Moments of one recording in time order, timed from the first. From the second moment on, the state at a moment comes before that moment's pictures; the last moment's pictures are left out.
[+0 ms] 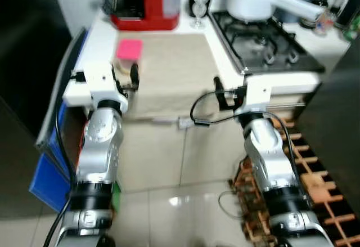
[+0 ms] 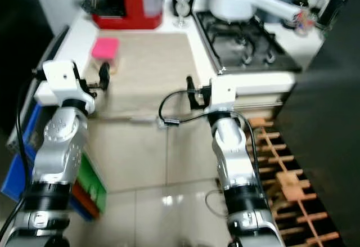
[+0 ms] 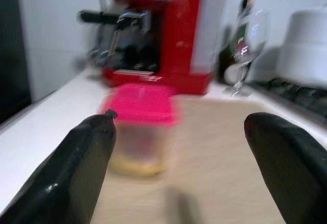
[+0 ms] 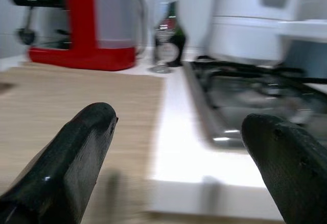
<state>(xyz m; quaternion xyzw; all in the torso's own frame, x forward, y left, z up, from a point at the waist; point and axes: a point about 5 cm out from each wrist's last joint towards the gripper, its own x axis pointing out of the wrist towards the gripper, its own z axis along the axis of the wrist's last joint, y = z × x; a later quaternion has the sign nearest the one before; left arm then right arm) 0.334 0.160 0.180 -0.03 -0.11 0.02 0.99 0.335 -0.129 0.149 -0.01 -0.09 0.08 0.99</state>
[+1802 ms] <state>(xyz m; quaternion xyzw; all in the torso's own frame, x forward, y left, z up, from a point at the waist) 0.374 0.181 0.197 0.01 0.01 -0.03 1.00 0.272 -0.094 0.169 0.05 -0.08 0.17 0.98</state>
